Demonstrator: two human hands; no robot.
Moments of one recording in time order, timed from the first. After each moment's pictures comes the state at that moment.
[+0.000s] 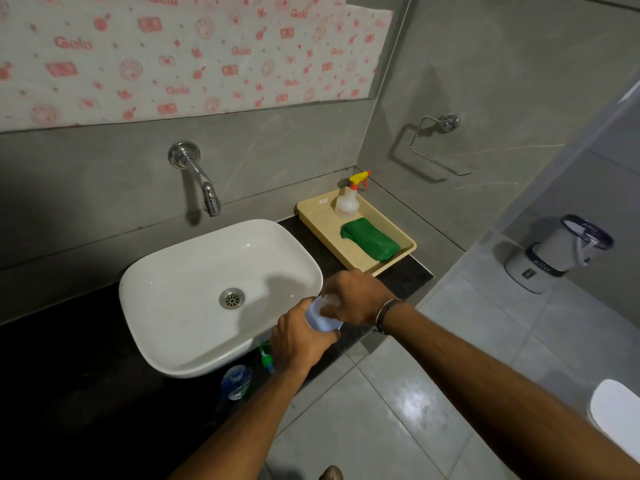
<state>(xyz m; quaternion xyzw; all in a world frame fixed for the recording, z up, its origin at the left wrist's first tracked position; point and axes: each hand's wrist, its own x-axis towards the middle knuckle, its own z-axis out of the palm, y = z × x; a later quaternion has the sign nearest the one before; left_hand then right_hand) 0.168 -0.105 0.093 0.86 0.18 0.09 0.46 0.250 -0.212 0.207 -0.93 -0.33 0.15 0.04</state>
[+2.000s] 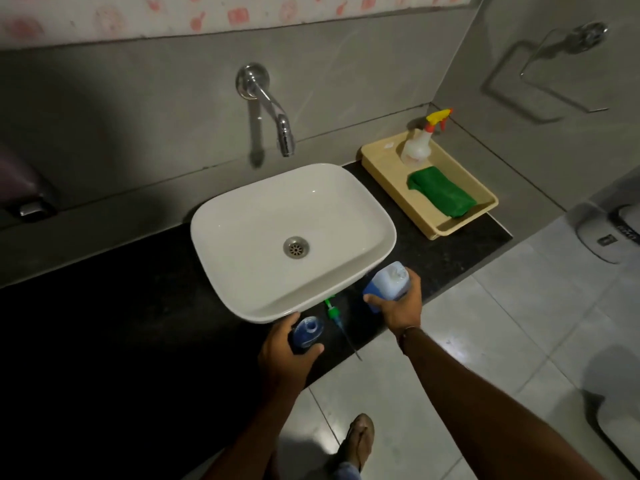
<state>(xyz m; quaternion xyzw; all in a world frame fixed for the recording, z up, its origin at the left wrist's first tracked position) 0.044 0.004 -0.026 0.81 0.30 0.13 0.50 0.208 -0.183 -0.001 -0.81 0.10 0.07 0.57</state>
